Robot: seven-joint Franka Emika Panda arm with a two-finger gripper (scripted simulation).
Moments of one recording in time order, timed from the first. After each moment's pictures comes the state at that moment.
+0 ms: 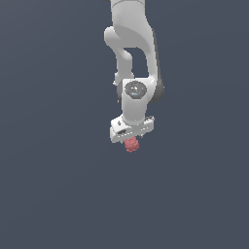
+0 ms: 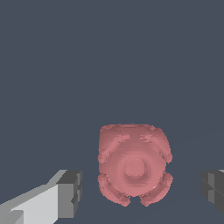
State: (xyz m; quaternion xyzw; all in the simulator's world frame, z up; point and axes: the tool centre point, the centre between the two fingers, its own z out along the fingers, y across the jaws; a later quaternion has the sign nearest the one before) arm -0.024 0.034 0.086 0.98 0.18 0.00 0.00
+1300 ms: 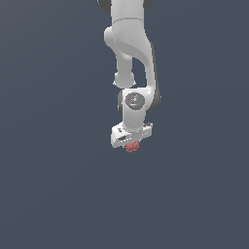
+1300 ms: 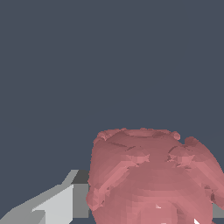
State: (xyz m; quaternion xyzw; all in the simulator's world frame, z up) arm -0.024 0.035 0.041 0.98 0.18 0.00 0.00
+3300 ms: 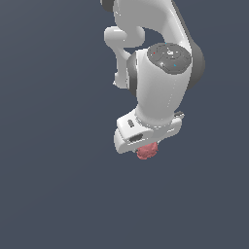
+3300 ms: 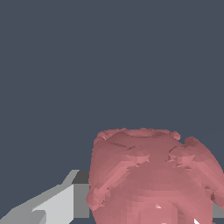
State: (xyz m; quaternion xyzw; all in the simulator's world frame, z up) arm 0.096 0.070 0.233 0.98 0.18 0.00 0.00
